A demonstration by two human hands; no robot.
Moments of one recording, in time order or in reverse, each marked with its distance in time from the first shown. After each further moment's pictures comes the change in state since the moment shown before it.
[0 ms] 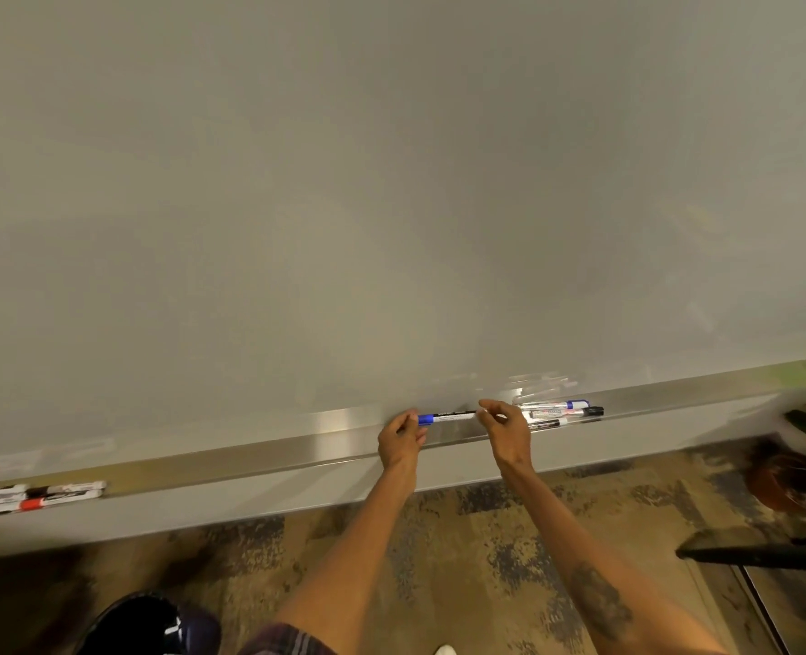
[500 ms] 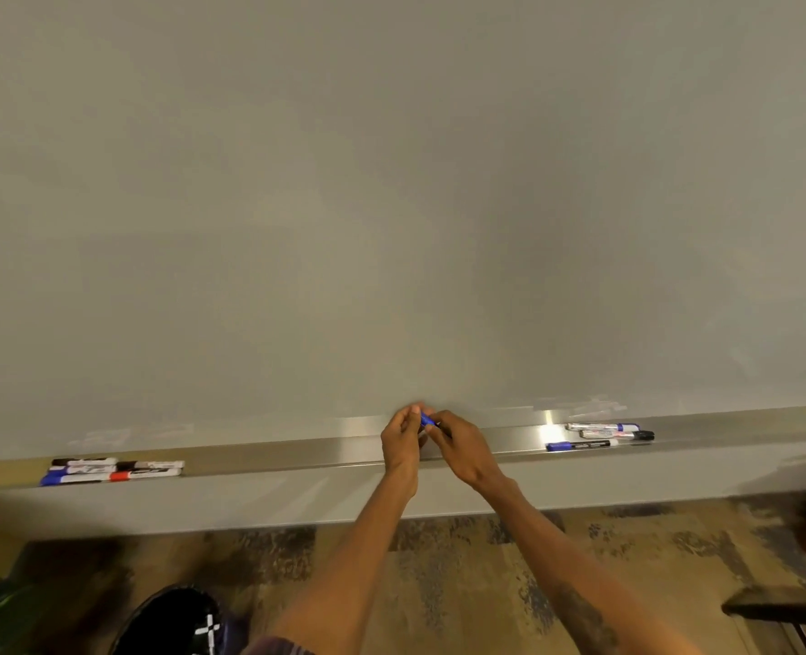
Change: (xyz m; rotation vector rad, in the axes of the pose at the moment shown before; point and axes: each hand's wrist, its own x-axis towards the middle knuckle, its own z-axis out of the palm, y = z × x) left_hand -0.026 0.046 -0.100 -0.130 -0.027 0.177; right_hand -0.087 -0.063 0.114 -0.490 -0.450 -0.419
